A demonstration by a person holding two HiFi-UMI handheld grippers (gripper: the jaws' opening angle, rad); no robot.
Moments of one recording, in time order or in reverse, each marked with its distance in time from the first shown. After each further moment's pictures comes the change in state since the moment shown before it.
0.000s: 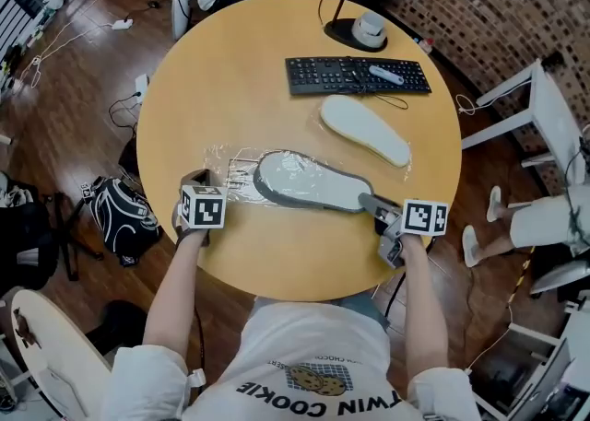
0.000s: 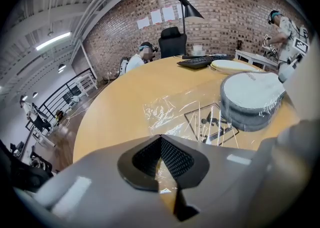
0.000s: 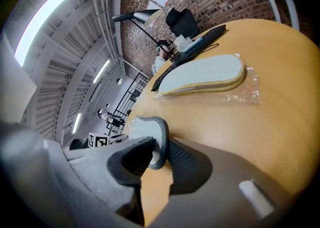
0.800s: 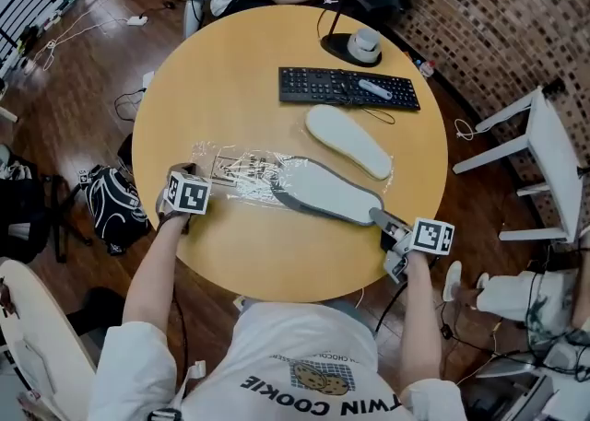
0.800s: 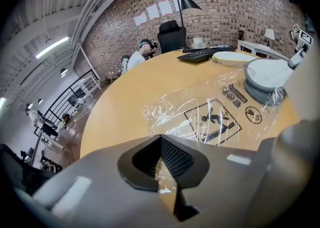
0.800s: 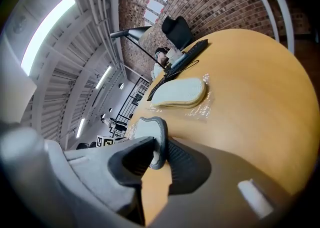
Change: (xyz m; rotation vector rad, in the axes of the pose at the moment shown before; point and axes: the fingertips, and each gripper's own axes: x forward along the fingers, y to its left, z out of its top) left arm 0.003 -0.007 0.001 0.054 0.060 0.065; right arm -0.080 -0.058 0.014 0.082 -0.035 0.013
